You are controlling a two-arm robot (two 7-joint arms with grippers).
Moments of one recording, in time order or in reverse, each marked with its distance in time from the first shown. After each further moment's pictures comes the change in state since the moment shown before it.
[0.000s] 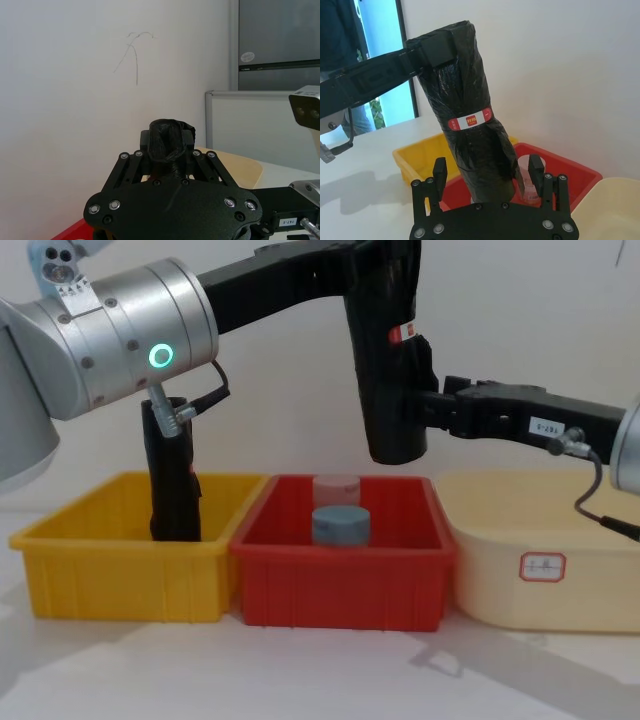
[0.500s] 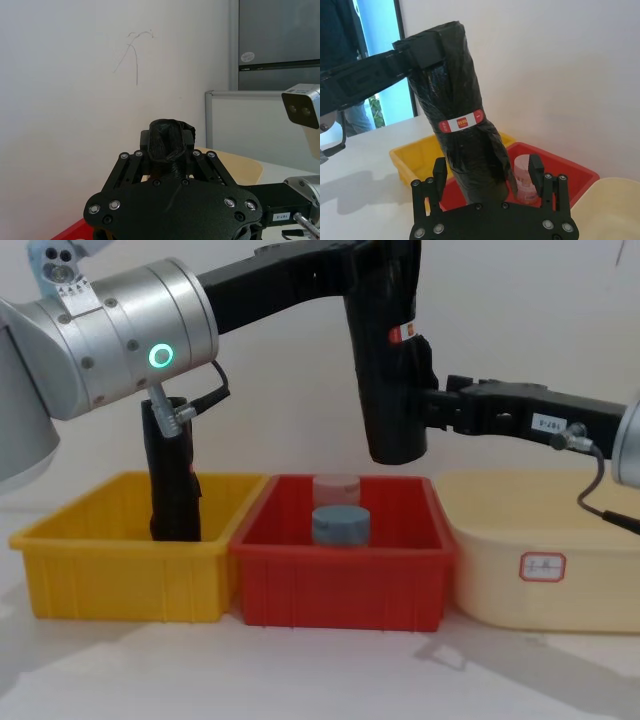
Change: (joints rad) left arm 0.000 0.000 0.000 0.000 0.000 0.000 0.000; right arm 0.026 0.010 -0.008 0.023 0.017 0.006 0.006
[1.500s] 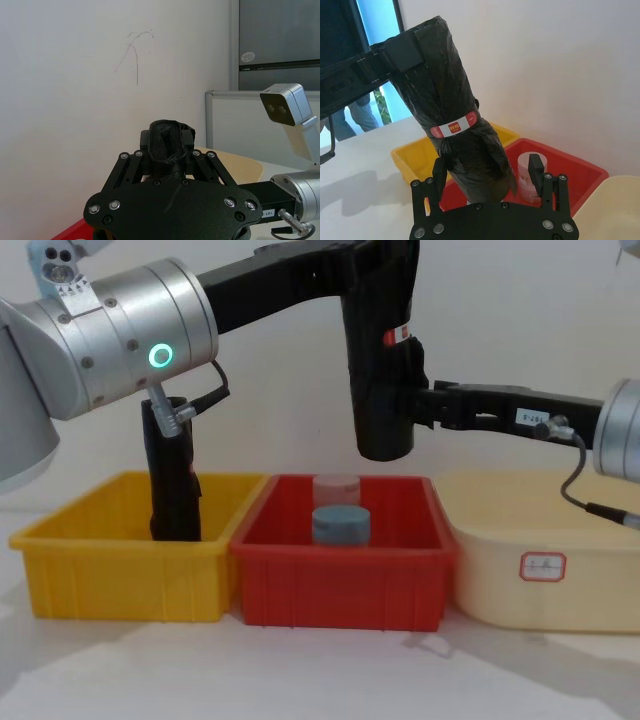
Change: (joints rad) left arm 0.000 0.000 0.000 0.000 0.000 0.000 0.000; right arm 0.066 -0.004 -0.030 0.058 0.046 0.053 0.008
